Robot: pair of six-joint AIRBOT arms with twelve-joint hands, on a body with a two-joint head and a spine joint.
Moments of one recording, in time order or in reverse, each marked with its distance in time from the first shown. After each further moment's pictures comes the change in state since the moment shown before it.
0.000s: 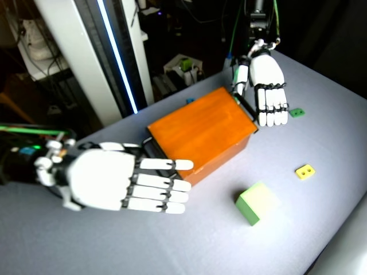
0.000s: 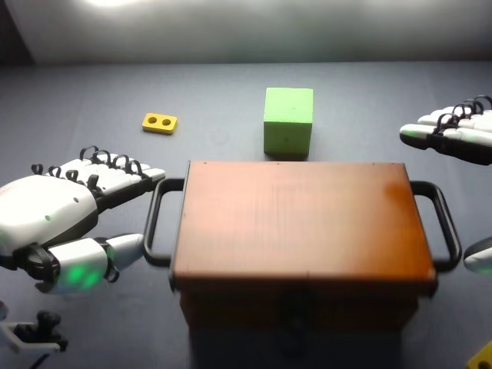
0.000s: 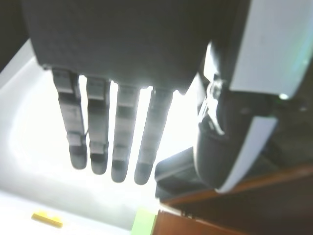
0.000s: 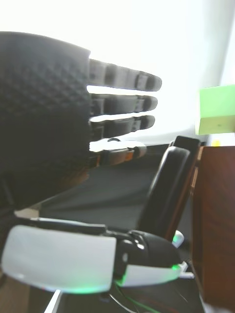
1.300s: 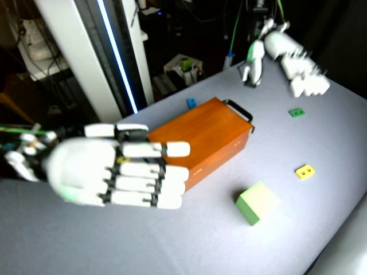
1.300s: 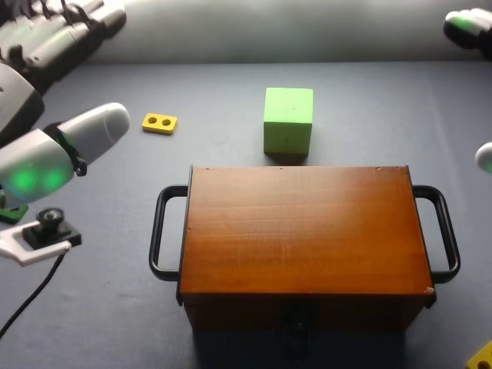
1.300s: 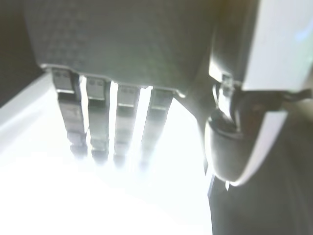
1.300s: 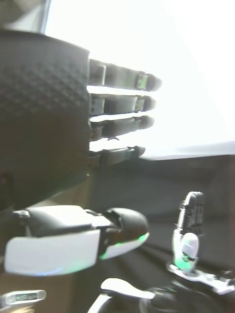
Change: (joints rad) left arm -0.039 0.063 -0.043 -0.028 -0.519 -0.015; right arm -0.054 -0.006 -0.023 0.195 0.473 -0.006
